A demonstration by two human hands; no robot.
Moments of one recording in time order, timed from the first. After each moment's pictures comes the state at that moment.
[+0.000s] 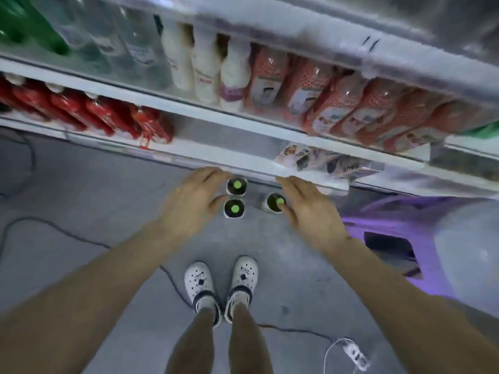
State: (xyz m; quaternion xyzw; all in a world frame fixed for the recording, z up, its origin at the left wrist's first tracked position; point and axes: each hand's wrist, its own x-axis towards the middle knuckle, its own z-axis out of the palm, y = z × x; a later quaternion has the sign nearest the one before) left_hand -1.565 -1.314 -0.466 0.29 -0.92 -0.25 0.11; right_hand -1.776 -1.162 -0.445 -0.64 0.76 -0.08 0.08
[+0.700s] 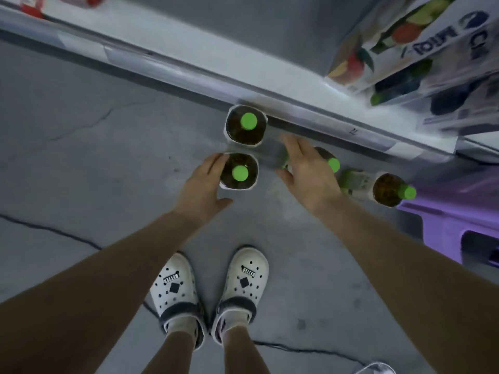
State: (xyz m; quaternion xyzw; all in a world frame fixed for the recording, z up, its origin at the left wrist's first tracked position) left_hand -1.581 -1.258 -0.906 0.40 -0.83 -0.39 -0.03; right_hand -1.801 -1.185 -0.854 -0.57 0.78 -0.02 0.23
